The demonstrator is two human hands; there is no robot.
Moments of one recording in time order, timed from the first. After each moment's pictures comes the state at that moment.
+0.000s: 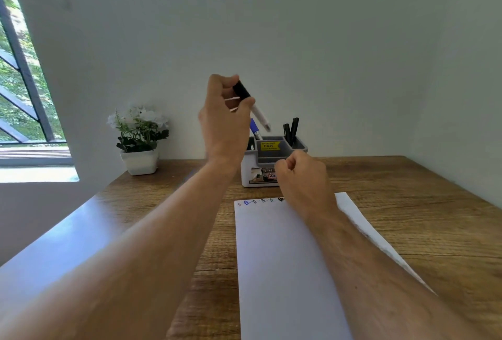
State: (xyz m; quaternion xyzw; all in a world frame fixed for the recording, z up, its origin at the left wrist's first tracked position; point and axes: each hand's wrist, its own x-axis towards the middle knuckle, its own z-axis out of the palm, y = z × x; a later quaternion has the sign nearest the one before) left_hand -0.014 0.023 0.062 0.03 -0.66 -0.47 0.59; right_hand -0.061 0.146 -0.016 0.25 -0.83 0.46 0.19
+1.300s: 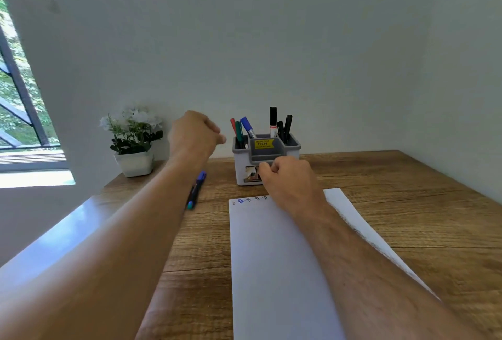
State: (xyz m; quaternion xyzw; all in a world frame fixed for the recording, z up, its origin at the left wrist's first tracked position) left_hand -0.008 -0.030 0.054 0.27 -0.84 -0.30 0.37; right_hand -0.063 0.136 -0.019 0.25 -0.87 0.40 0.15
